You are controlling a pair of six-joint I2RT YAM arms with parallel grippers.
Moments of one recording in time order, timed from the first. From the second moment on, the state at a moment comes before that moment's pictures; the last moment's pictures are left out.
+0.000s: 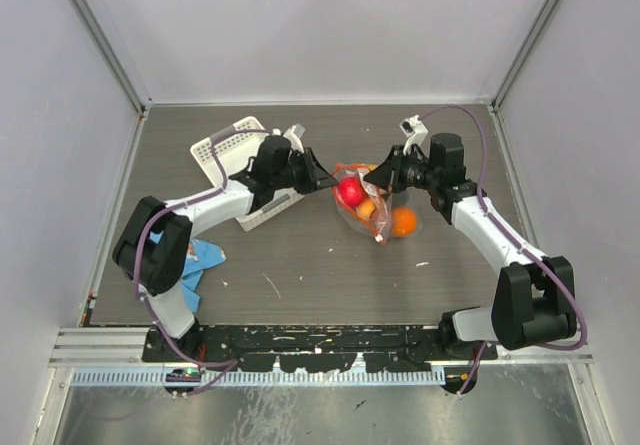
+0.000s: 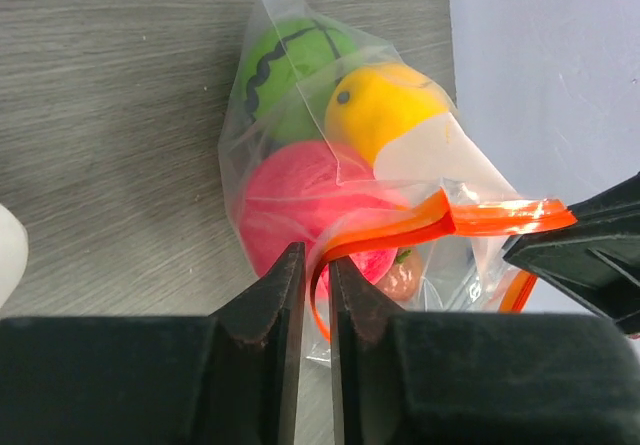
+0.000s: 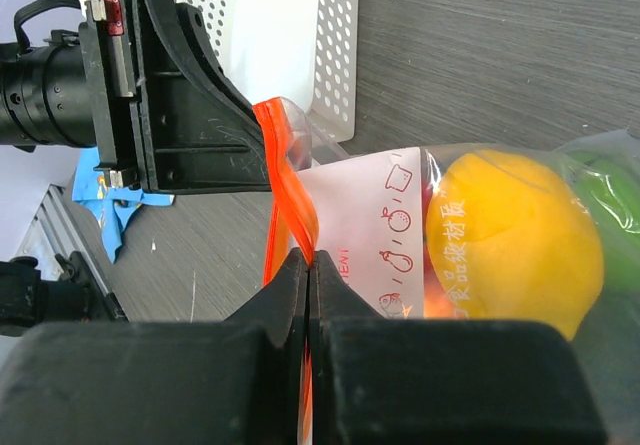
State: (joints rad) left arm -0.58 1.76 1.15 0.15 0.34 -0.87; right arm 0.17 1.34 0.90 0.01 -0.69 0.32
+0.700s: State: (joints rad) left arm -0.57 1.33 0.72 0.52 0.30 -0.88; right arm 0.21 1.36 0.89 0.03 -0.69 0.34
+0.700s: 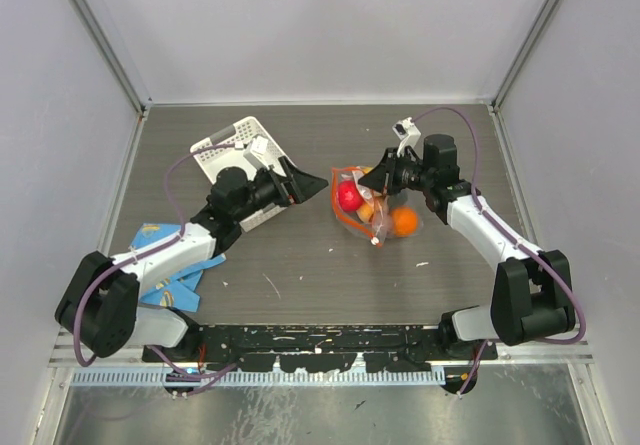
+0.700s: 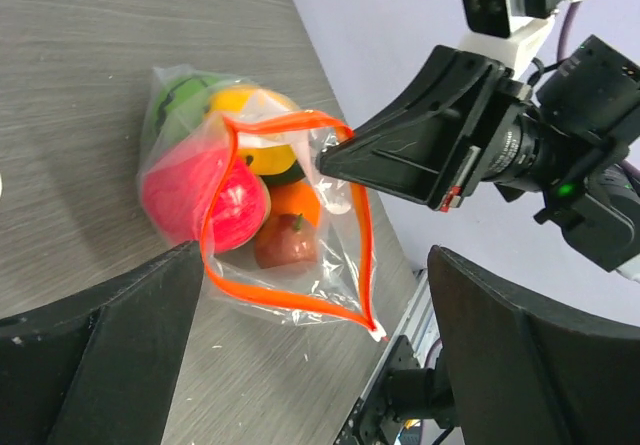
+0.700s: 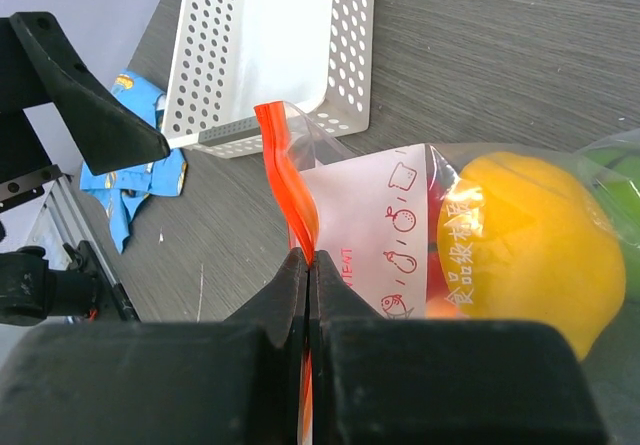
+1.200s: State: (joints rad) left arm -0.92 1.27 0.72 0.46 0.09 -0.43; right arm 0.21 1.36 0.89 0.02 -0.71 0.32
